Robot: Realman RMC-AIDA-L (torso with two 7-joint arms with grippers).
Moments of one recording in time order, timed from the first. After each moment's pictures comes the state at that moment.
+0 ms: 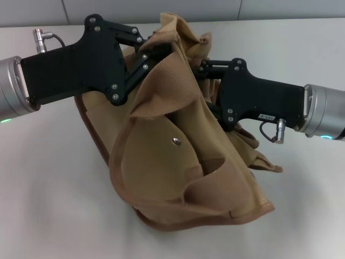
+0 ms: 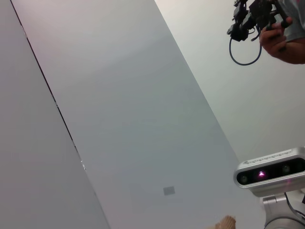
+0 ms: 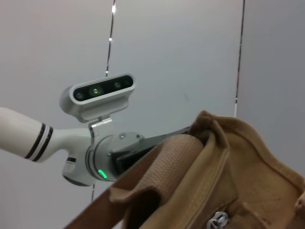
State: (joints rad) left arm -0.42 -2.07 1.09 0.83 1.33 1.68 -0.80; right arm 0.63 2.09 -0.96 -0.35 -1.49 -1.63 0.78
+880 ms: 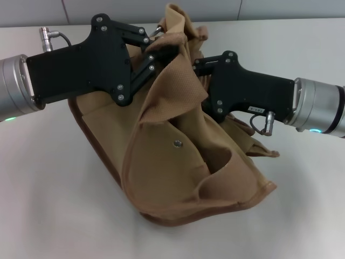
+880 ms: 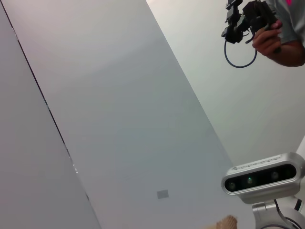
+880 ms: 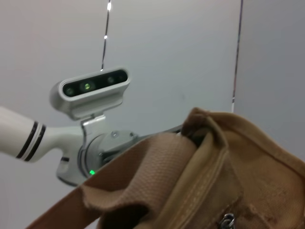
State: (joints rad) left arm -0.43 -2.07 1.10 0.83 1.33 1.68 -0.80; right arm 0.64 2.09 -1.09 -0.34 -1.35 -1.57 0.78
